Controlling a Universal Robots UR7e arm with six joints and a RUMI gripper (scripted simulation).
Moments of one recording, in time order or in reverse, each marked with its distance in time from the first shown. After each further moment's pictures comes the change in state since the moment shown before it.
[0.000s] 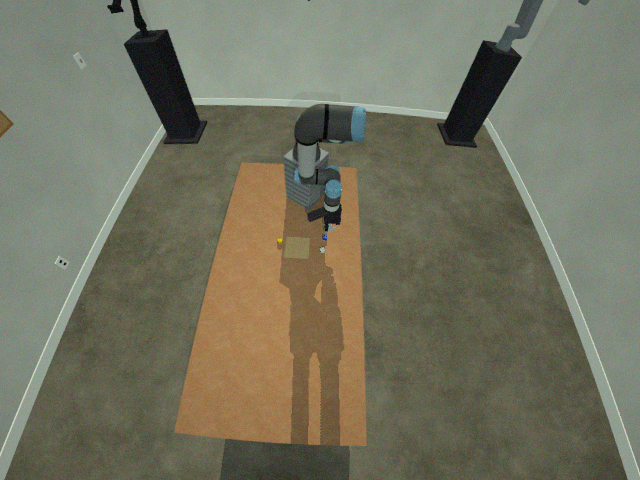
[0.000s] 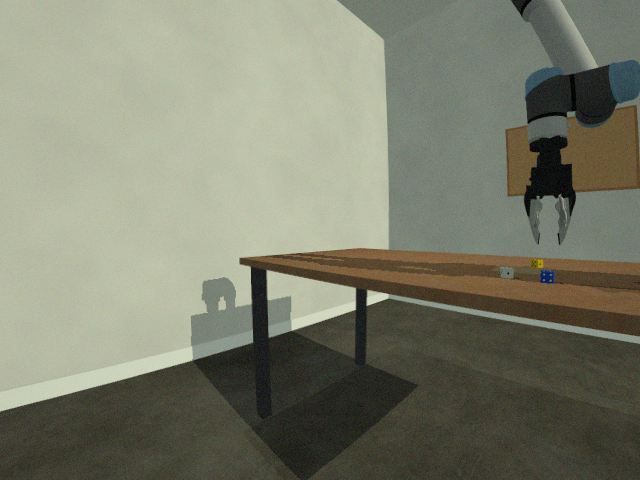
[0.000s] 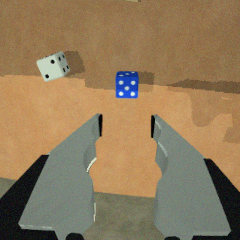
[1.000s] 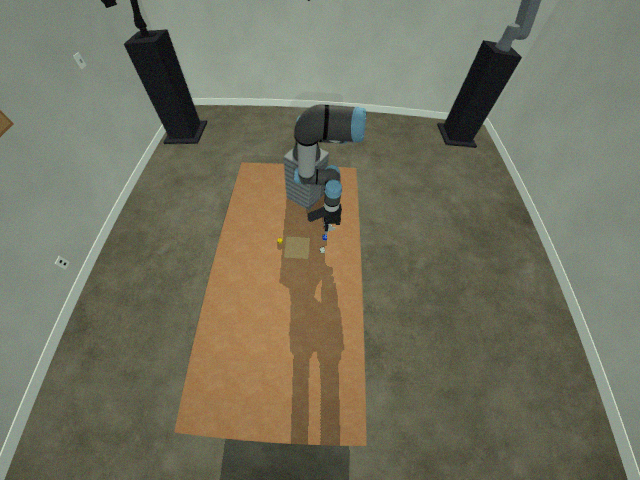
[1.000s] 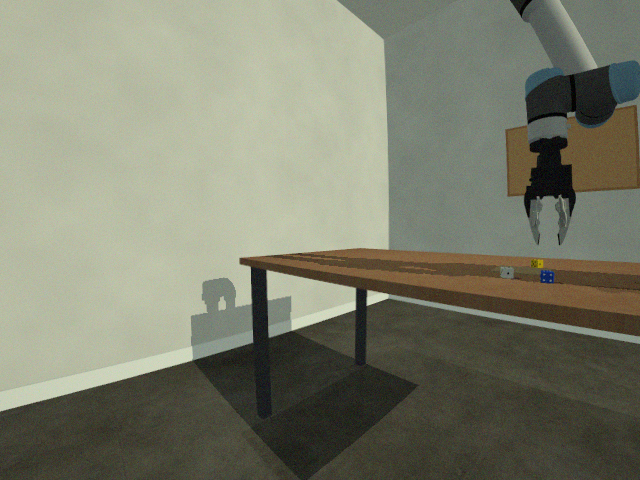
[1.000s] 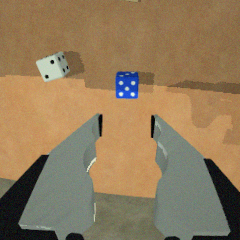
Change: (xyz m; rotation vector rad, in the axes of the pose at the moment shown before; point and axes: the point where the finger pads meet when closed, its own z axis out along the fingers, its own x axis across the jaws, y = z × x) arm 0.000 0.000 0.001 0.000 0.000 0.001
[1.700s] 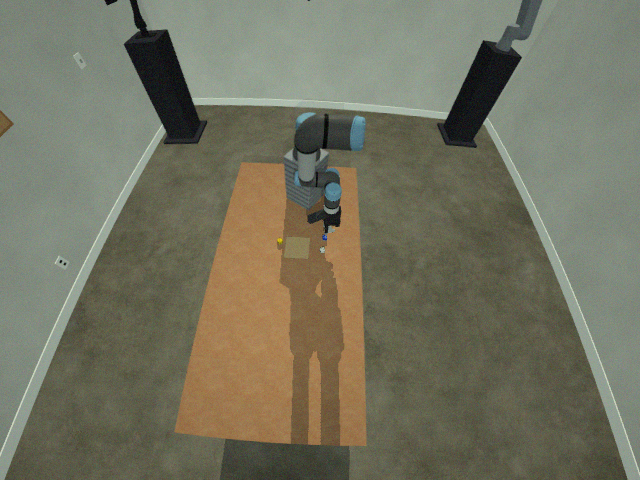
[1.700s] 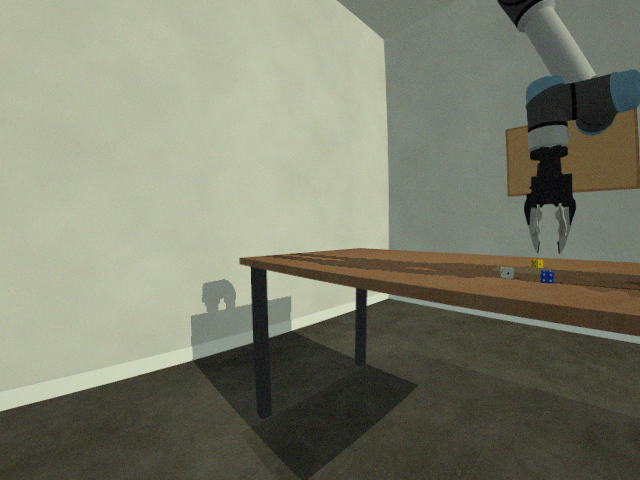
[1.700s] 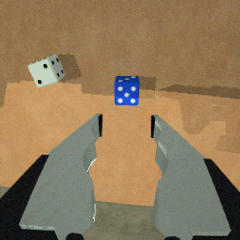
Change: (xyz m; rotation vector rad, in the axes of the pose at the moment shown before) arm 0.000 0.000 0.018 0.000 0.000 0.000
